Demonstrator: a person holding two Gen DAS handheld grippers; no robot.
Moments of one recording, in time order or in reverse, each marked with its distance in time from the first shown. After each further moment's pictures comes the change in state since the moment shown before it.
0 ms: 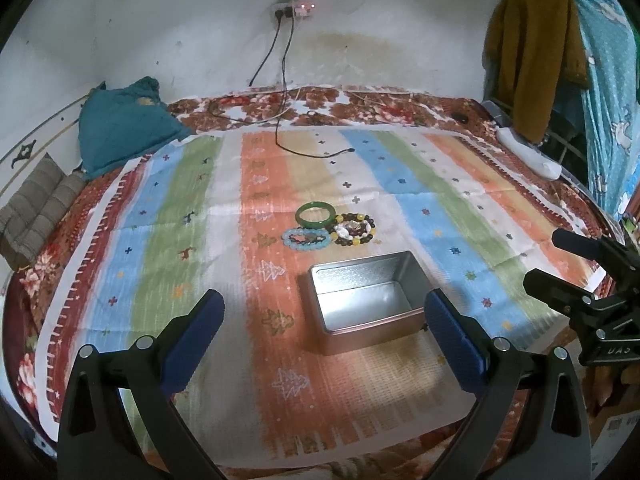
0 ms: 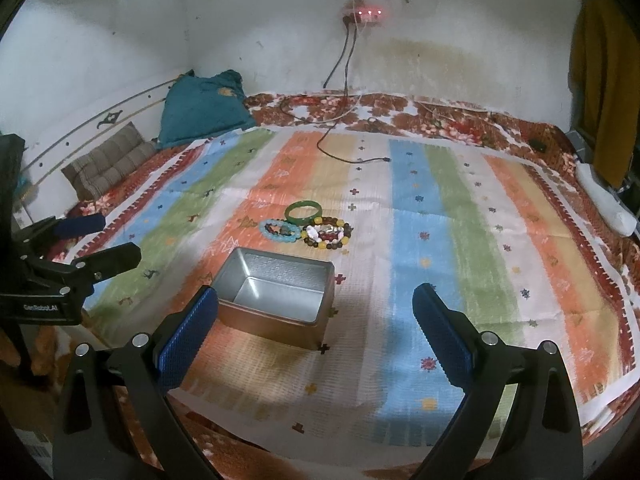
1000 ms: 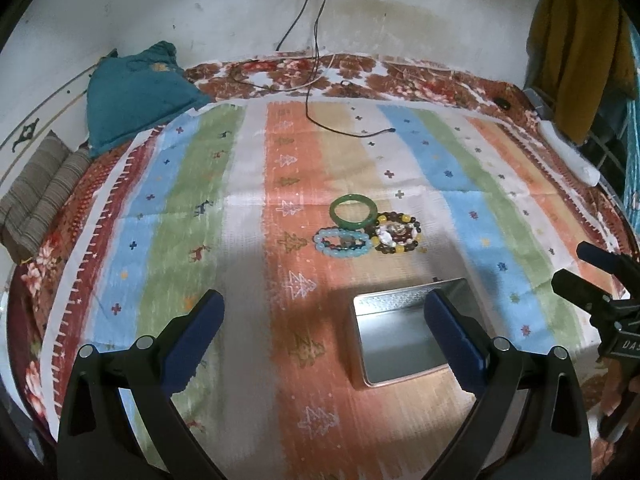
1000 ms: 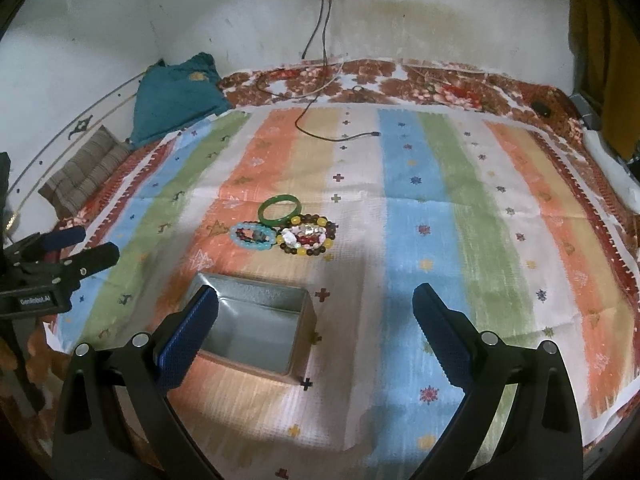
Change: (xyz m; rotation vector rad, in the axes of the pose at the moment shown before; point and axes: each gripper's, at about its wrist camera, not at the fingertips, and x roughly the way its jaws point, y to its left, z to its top) left arm 0.070 0.032 0.050 -0.065 0.144 0.076; right arm 0.079 -0.037 0.047 0.092 0.134 0.007
